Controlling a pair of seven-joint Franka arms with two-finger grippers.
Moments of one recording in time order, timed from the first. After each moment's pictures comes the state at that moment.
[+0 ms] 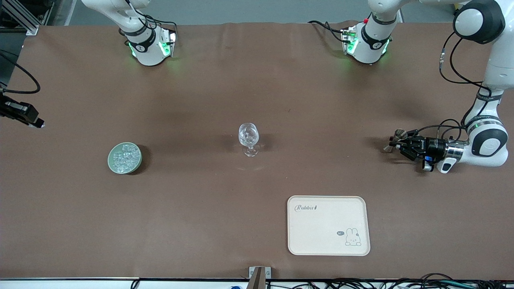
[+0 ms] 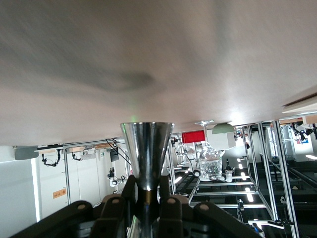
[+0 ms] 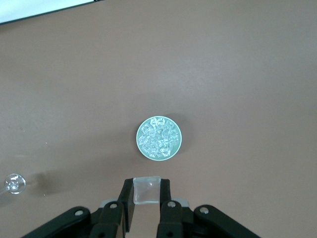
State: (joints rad) left arm 0.52 0.86 -0.12 -1.62 -0.77 1.41 -0.40; right arm 0.03 0.09 -0.08 -1.42 0.01 1.54 0.15
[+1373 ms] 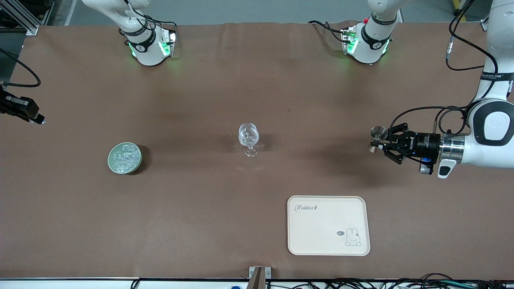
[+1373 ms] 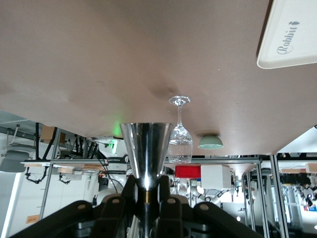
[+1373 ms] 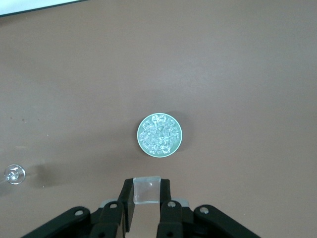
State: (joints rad) left arm 0.52 0.47 -0.50 -1.74 -0.77 1.65 -0.99; right arm -0.02 0.08 -0.03 -1.43 0.01 1.53 0.13
